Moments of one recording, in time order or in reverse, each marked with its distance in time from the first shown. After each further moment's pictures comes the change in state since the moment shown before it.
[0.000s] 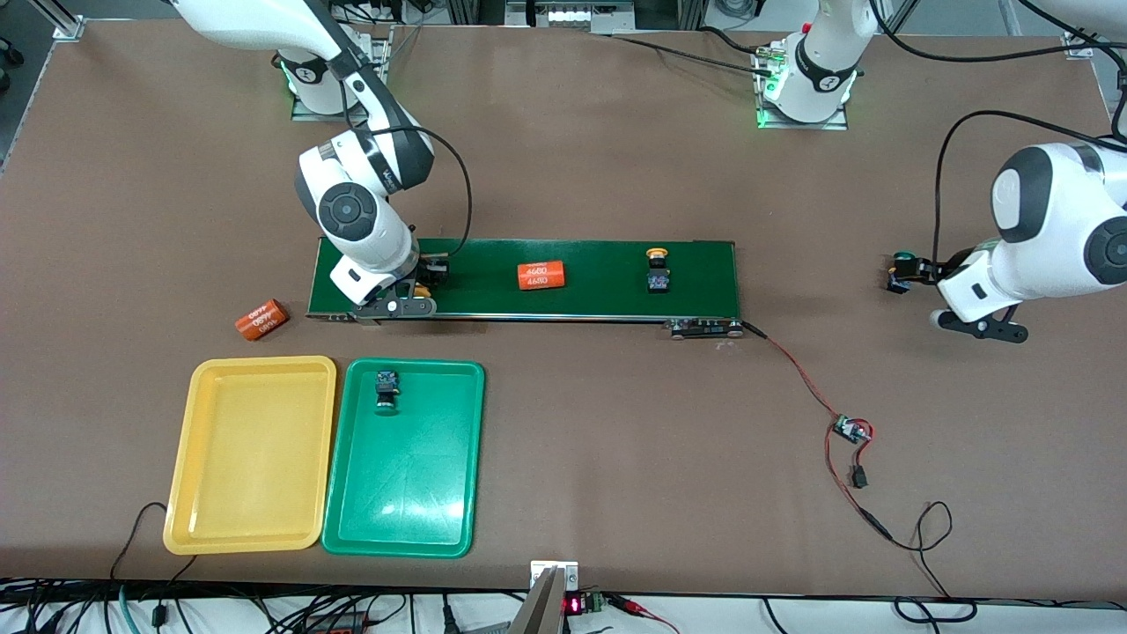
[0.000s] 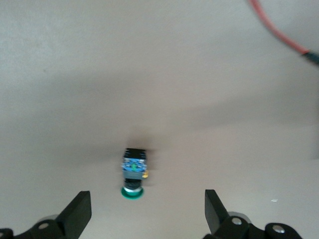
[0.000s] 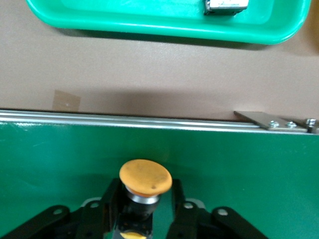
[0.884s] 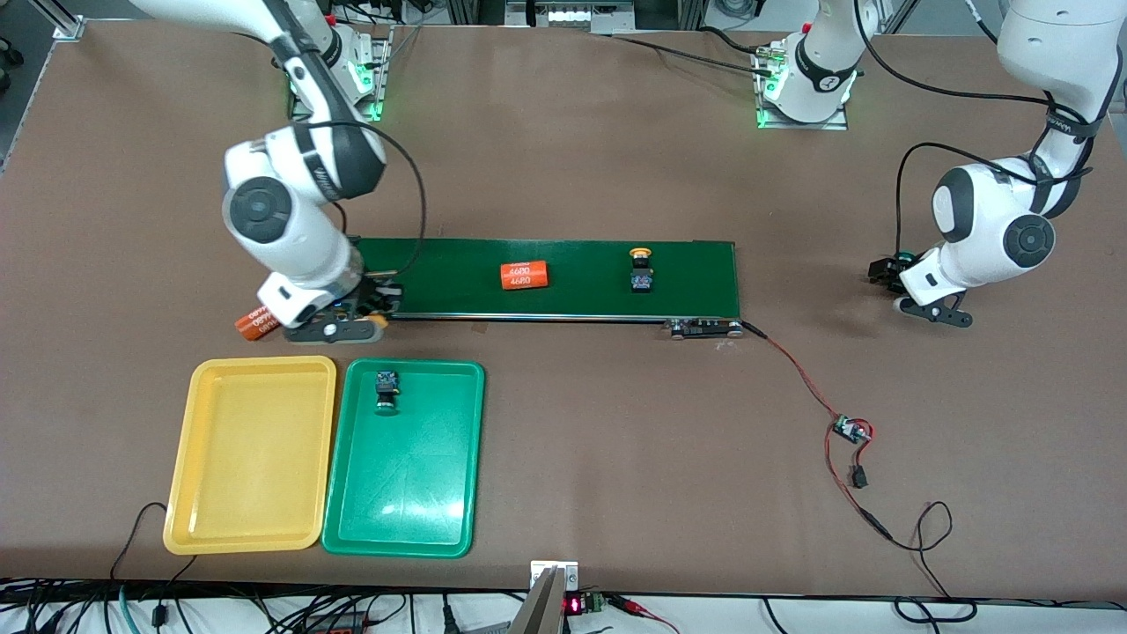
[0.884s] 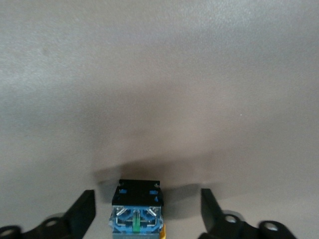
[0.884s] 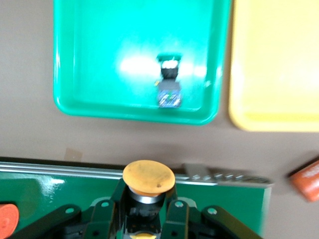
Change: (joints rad) left arm 0.011 0.125 0.068 -0.294 0.000 0.492 0.105; right arm -0.118 -0.060 -0.017 0.204 0.000 -0.133 -0.159
